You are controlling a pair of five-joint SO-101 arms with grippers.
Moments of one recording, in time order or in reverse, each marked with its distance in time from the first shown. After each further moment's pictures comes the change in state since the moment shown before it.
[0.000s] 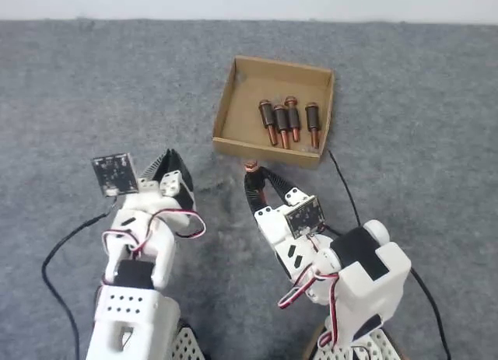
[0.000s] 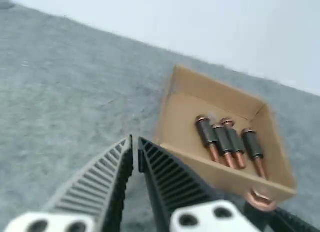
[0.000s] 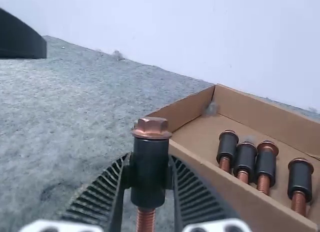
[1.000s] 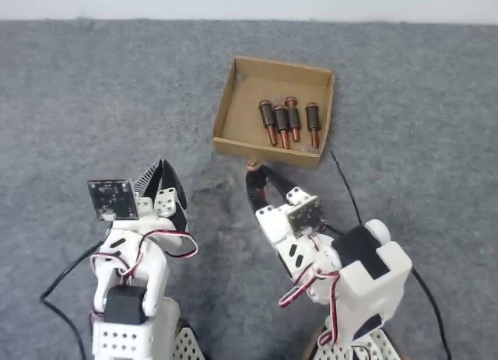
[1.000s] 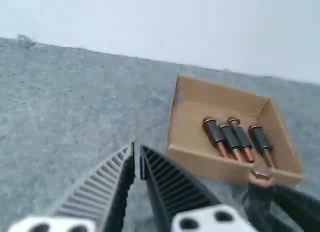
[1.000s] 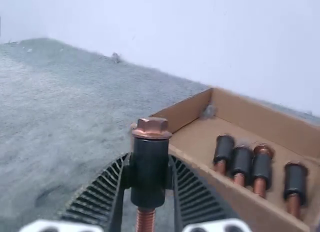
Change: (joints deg) left arm -0.8 -28.7 -0.4 27.9 -8.0; right arm 1.4 0.0 0.1 -2.2 0.0
